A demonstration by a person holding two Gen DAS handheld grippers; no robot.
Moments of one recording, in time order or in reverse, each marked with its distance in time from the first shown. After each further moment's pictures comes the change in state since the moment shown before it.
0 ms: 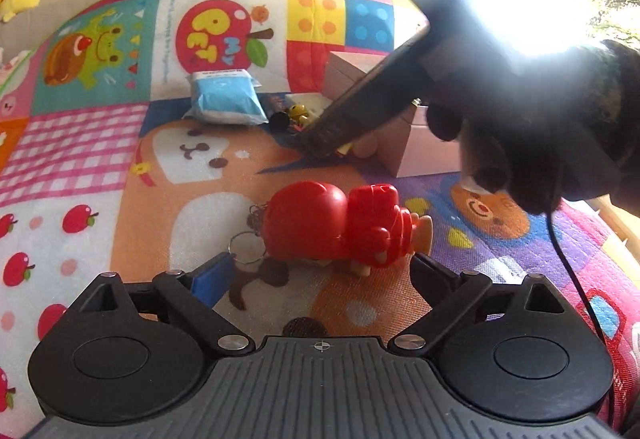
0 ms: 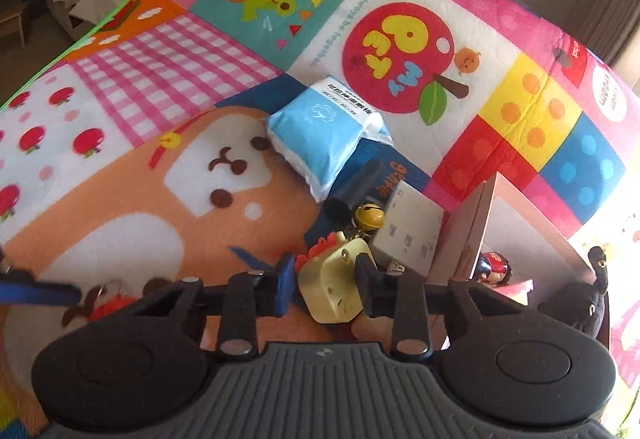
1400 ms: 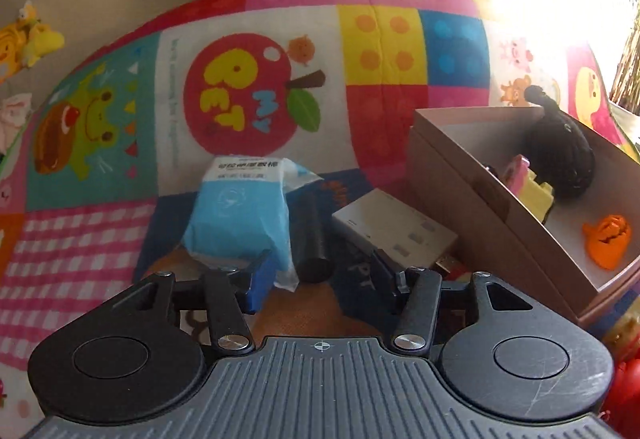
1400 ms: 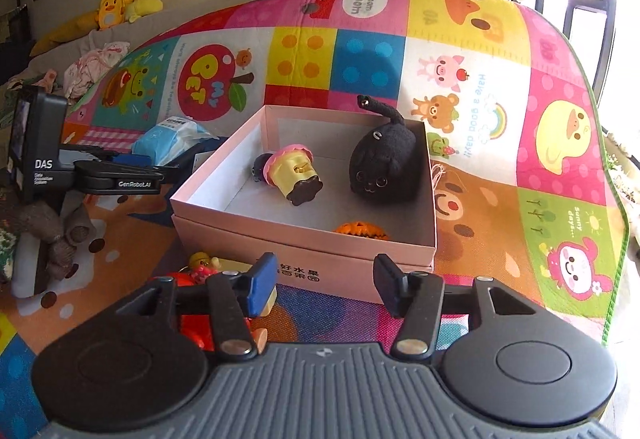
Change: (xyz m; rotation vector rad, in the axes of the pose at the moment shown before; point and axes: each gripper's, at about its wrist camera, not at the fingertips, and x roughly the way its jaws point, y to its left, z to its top) left arm 0.135 0.021 0.108 0.023 -0.019 0.236; right arm -0.106 -0.128 -0.153 0.517 -0.154 -0.070
